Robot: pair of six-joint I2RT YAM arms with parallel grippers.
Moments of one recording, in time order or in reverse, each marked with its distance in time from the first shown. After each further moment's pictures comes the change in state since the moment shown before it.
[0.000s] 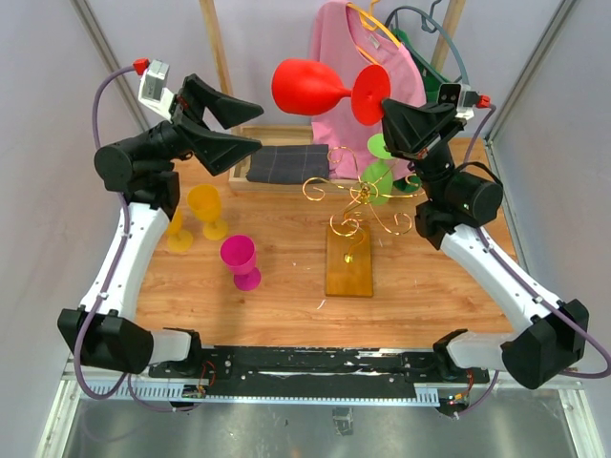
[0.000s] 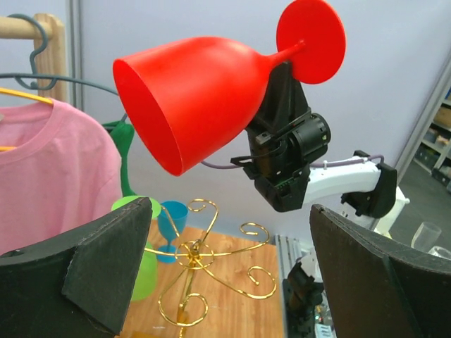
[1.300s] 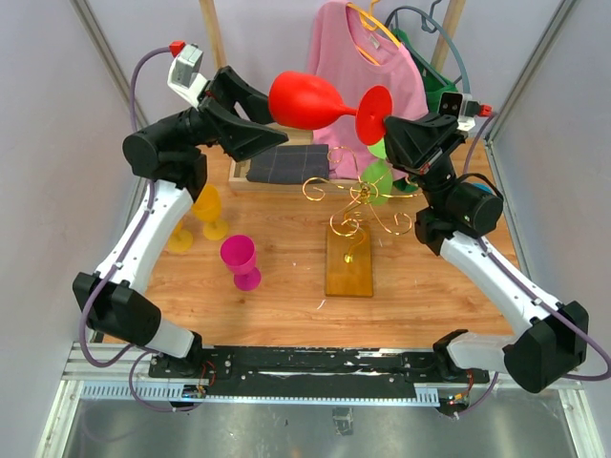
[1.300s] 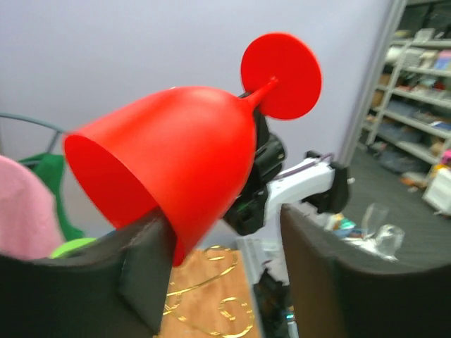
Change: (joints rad) left arm -0.164 0.175 0.176 0.168 0.023 -0.109; right arm 0.000 -0.031 -0.079 0.098 -0.043 -0.005
